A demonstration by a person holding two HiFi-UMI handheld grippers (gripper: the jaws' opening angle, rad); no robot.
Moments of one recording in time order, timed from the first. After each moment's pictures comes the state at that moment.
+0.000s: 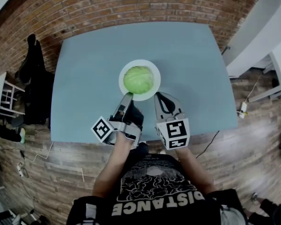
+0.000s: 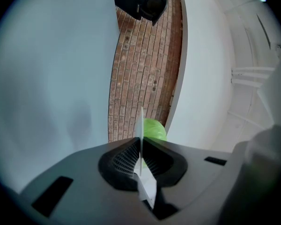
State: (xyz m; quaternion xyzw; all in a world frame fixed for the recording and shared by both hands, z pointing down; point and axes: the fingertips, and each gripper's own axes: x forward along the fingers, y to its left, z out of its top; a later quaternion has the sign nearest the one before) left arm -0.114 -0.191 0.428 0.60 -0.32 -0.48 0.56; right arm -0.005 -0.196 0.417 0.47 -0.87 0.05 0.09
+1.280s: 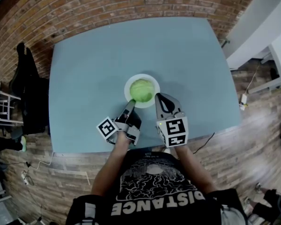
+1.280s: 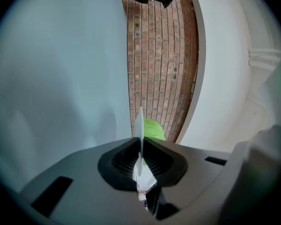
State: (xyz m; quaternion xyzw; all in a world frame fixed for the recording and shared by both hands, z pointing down) left arm -0.124 -0.226 0.540 0.62 -0.34 -0.35 0.61; right arm -0.015 -0.236 0.466 0.50 -0.85 0.10 0.13
